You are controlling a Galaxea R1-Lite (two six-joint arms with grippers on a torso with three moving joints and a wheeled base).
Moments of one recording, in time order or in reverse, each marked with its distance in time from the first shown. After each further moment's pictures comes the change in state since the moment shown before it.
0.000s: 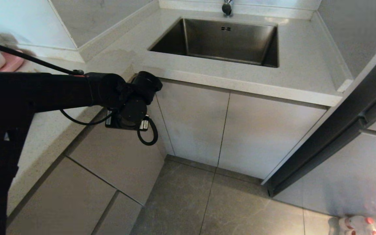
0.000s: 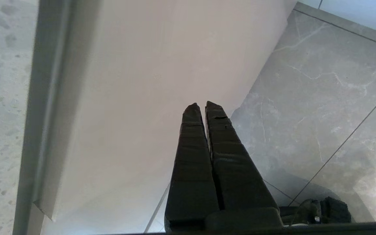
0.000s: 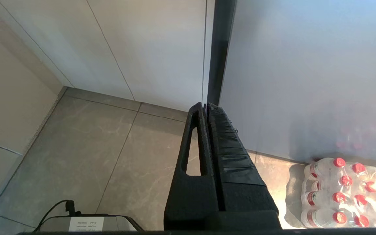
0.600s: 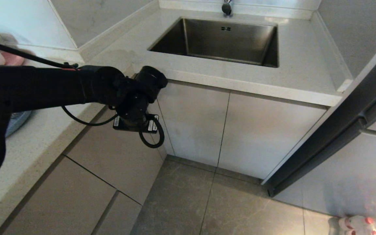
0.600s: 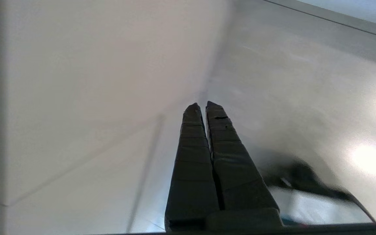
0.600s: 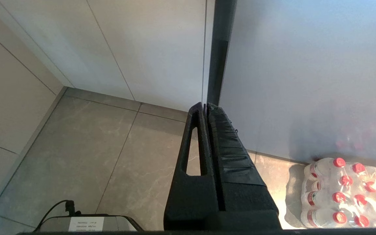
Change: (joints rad) left arm -0.074 -0.075 0.030 0.039 -0.195 -0.001; right arm 0.000 0.000 0.000 0.000 0.000 0.000
